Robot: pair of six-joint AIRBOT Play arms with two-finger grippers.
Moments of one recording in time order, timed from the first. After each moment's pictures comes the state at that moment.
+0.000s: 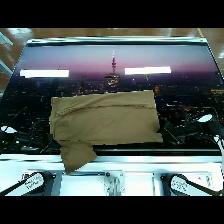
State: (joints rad) left arm 0.50 -1.17 0.46 0.94 -1.34 -1.08; right arm -0.41 -1.32 0.64 -1.00 1.17 1.37
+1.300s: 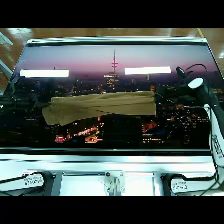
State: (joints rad) left arm 0.45 -1.43 1.11 0.68 -1.28 -1.05; right arm -0.12 -1.58 1.26 -0.96 0.95 1.34
